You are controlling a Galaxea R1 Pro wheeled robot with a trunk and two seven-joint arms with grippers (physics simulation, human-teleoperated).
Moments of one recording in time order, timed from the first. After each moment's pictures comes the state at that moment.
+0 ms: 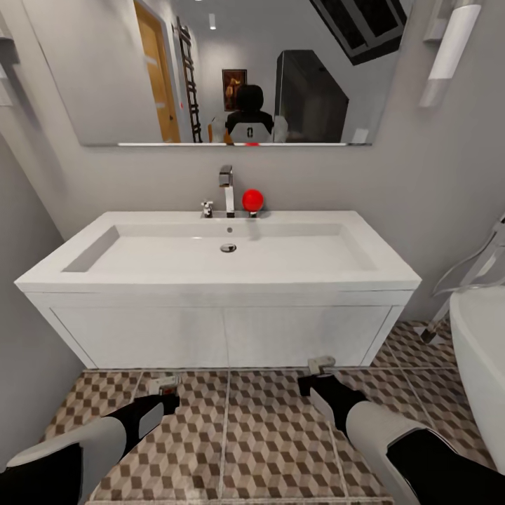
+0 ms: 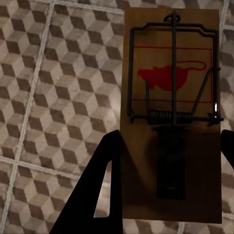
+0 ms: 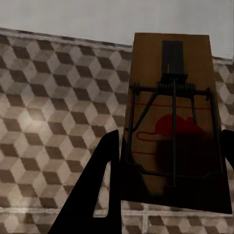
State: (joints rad) left arm -0.84 0.05 -1.35 -0.07 1.50 0.11 0.23; right arm -0.88 0.09 0.38 -0.11 -0.25 0.21 -0.18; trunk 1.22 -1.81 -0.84
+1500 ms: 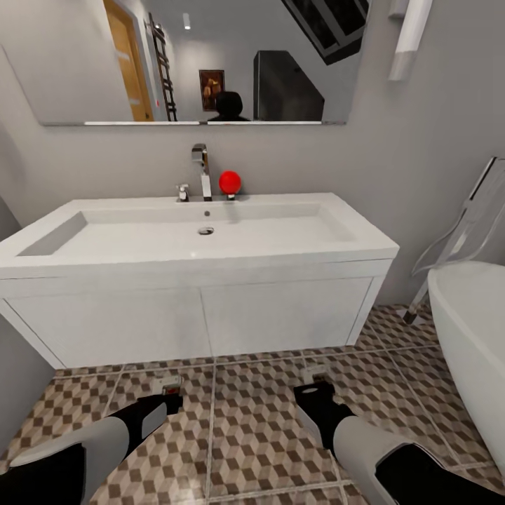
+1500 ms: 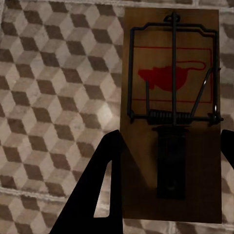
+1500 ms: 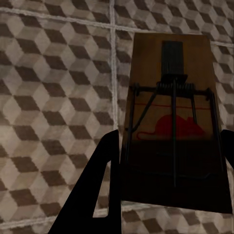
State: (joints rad) left arm -0.84 0.04 -1.35 -0.07 1.49 0.10 0.23; right arm -0.83 0.16 0.40 -0.11 -0.20 0.17 -0.40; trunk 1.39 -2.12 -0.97
